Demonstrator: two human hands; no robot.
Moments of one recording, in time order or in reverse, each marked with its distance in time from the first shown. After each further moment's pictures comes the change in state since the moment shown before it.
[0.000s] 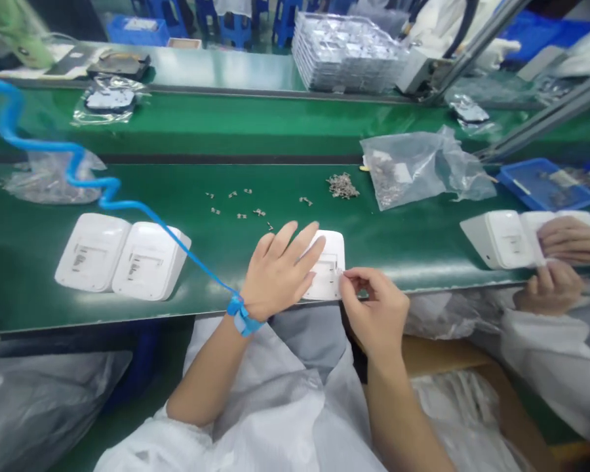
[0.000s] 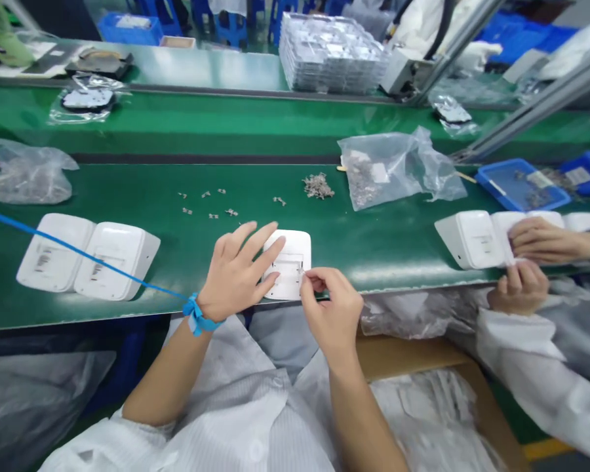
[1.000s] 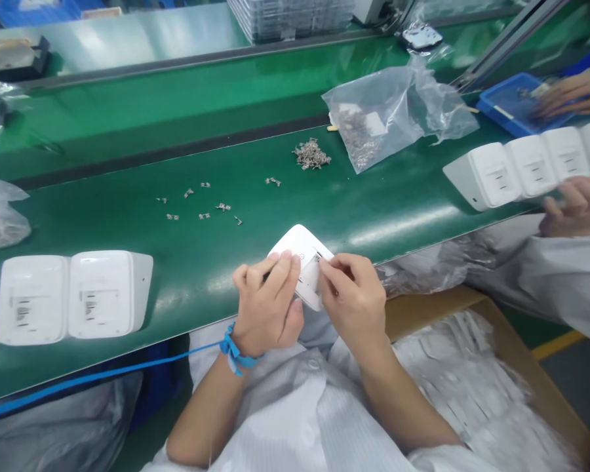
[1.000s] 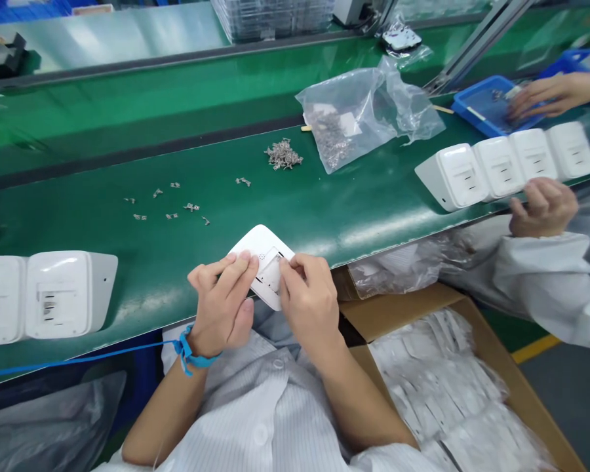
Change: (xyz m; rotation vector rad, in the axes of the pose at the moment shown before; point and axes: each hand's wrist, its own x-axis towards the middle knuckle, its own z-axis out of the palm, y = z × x) left_hand -0.028 0.029 0.011 -0.264 0.027 -0.029; right_hand -0.018 -0.001 0.007 -0.345 0.040 -0.210
